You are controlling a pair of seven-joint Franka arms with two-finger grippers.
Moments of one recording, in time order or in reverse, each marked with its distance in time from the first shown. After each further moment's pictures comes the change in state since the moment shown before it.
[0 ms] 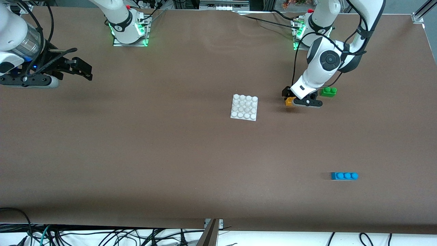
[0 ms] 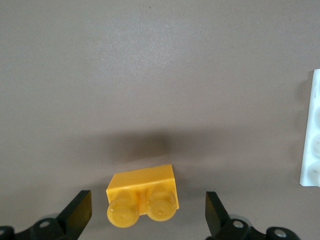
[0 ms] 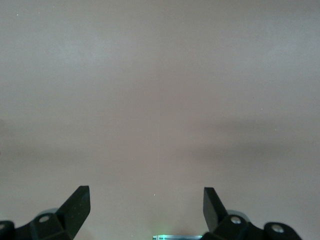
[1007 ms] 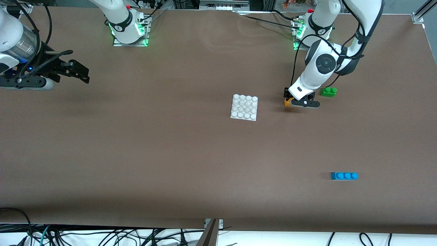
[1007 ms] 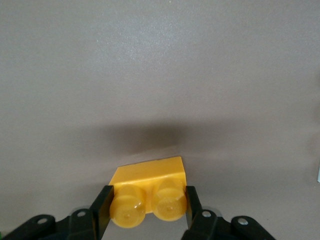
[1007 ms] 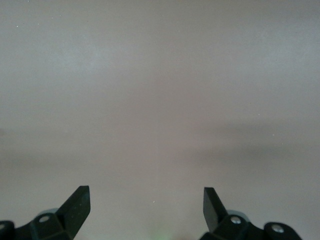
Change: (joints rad) left arm 0.000 0.044 0.000 0.002 0.046 0.000 -0.044; right arm -0.002 0.002 -0.012 0.000 -0.002 0.027 0.000
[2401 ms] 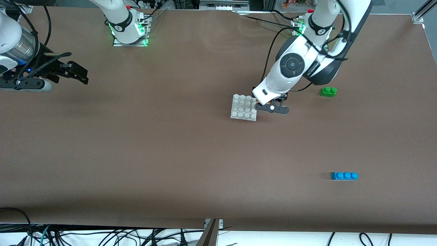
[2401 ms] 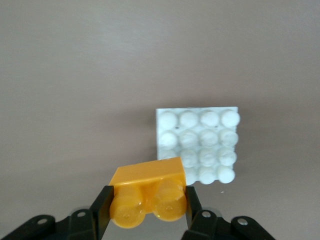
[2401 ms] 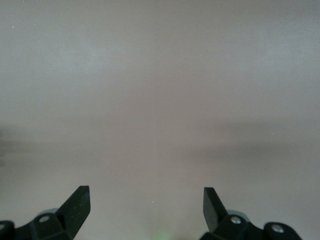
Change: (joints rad) left arm -0.087 0.173 -0.184 0.594 0.000 -0.512 -0.192; right arm -0.001 0.006 -0.009 0.000 0.000 0.000 0.000
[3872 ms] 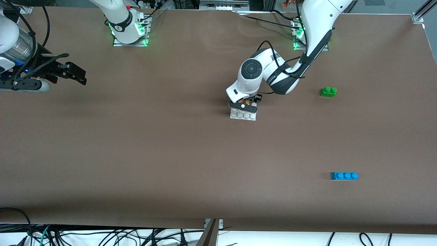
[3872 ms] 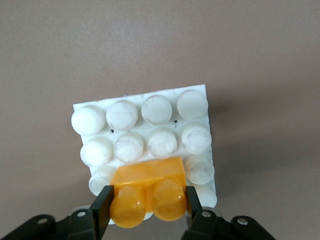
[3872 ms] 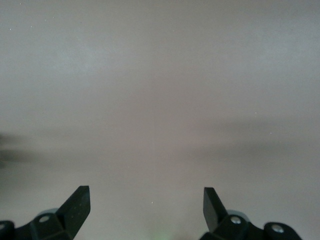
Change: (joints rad) left arm -0.154 0.198 0.003 -0.007 0.224 0.168 -0.192; right arm 0.000 0.001 -0.010 0.000 0.000 0.002 0.000
